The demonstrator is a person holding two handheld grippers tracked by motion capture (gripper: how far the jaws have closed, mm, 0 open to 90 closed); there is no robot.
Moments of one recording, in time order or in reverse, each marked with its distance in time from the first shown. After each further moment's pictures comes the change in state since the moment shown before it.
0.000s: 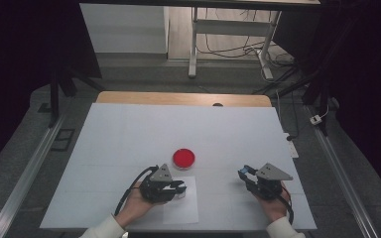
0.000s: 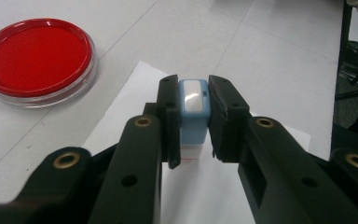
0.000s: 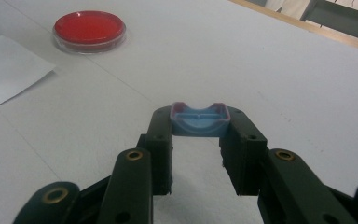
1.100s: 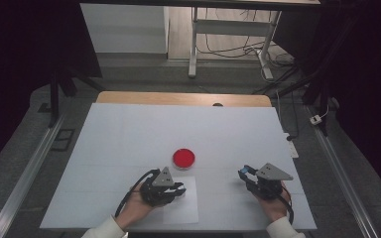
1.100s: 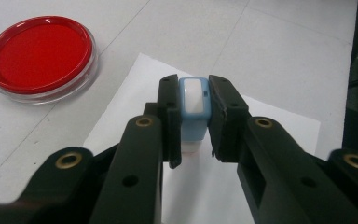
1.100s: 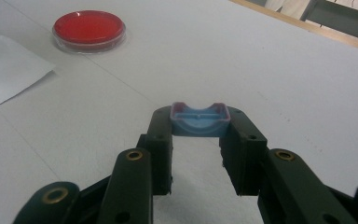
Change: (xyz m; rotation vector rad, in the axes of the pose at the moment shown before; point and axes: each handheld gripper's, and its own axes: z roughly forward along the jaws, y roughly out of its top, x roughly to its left) left arm -0.009 -0.001 0.001 0.032 0.052 0.059; right arm 0.000 0.000 0.000 0.002 -0.004 -0.001
